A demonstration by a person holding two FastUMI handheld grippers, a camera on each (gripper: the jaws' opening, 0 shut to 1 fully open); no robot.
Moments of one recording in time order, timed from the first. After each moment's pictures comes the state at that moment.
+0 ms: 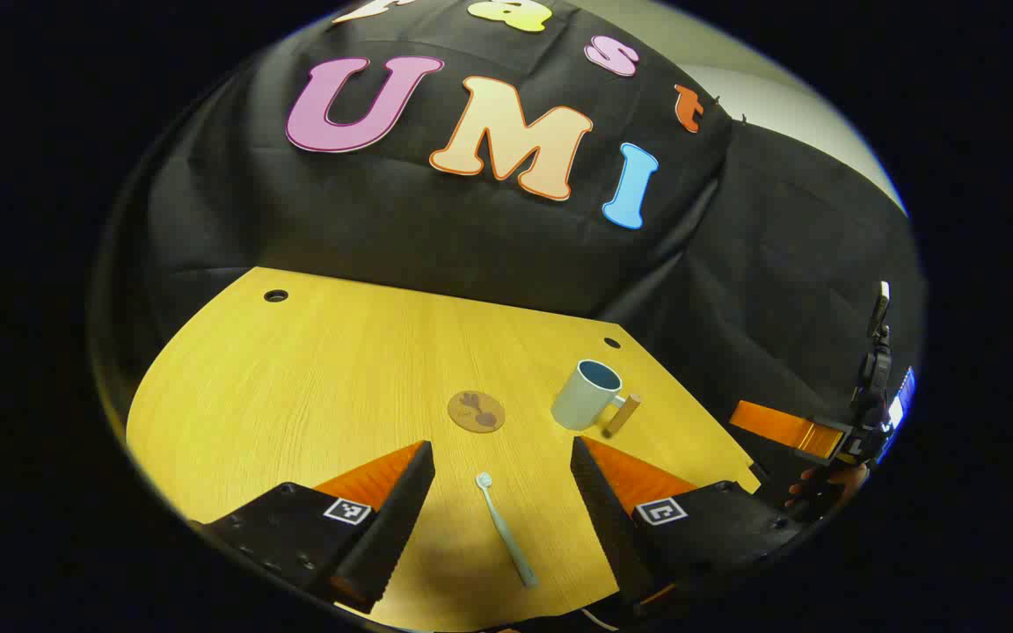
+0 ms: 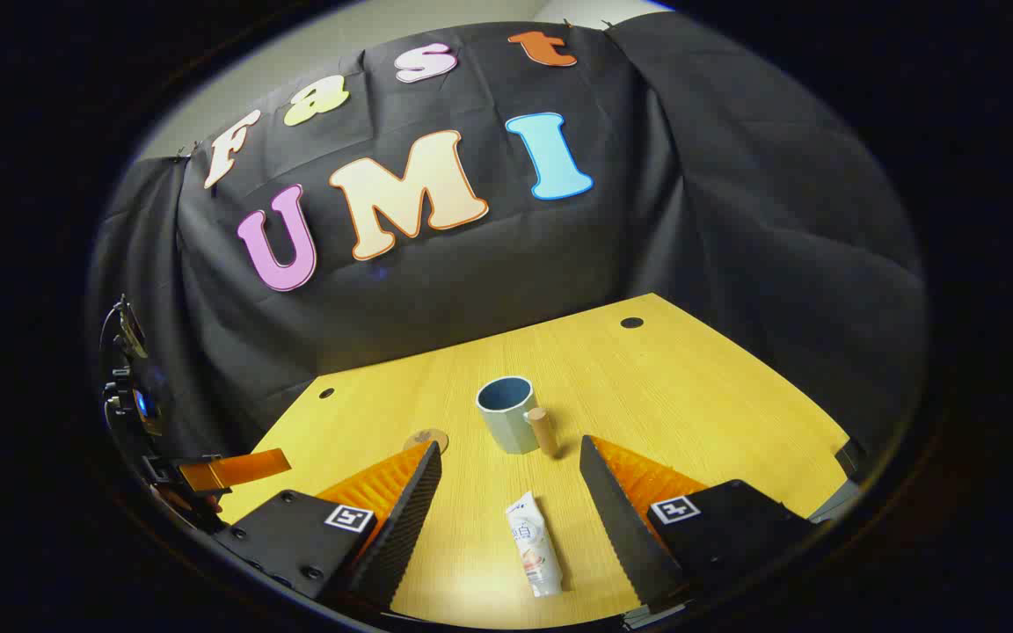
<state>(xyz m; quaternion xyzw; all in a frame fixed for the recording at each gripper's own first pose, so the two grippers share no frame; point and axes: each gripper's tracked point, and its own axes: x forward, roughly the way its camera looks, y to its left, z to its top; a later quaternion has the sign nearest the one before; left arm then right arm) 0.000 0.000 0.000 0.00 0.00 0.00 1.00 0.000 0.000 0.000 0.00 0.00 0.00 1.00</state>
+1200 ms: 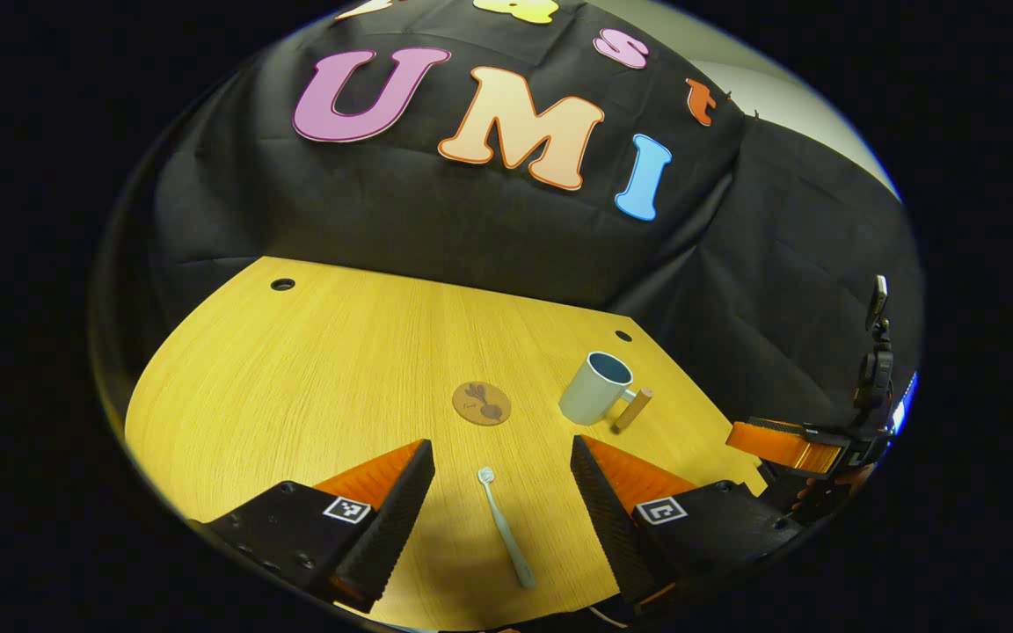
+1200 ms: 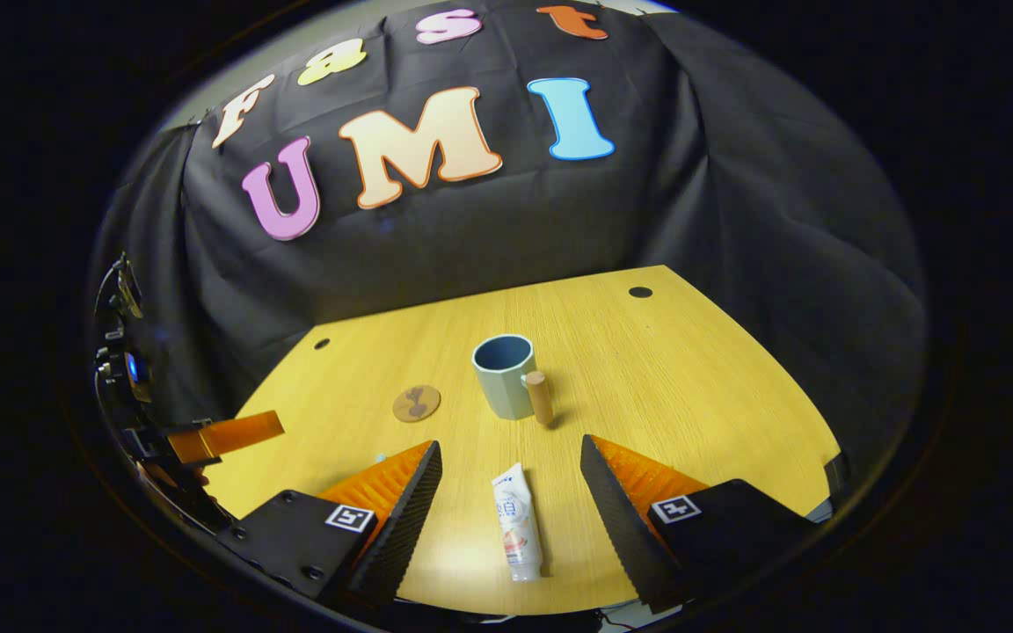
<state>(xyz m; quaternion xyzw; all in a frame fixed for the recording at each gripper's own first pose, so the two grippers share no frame) 0.008 0.008 -0.007 0.00 0.02 0.01 1.00 0.008 -0.001 -0.035 -0.06 0.09 0.00 0.99</state>
